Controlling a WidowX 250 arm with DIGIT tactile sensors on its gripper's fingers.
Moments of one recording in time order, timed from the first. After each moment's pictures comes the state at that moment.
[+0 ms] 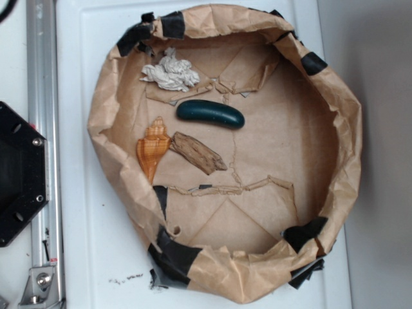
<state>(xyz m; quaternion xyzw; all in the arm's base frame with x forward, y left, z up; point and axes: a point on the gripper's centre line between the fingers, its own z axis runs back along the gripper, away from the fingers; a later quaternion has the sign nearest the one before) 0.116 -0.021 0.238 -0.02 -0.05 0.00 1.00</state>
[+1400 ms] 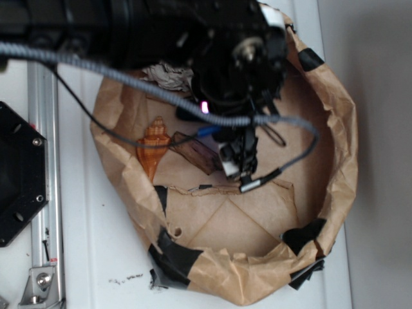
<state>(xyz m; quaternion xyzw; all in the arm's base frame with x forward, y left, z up) 0.266 0.024 0.057 -0.09 0.00 0.15 0.98</state>
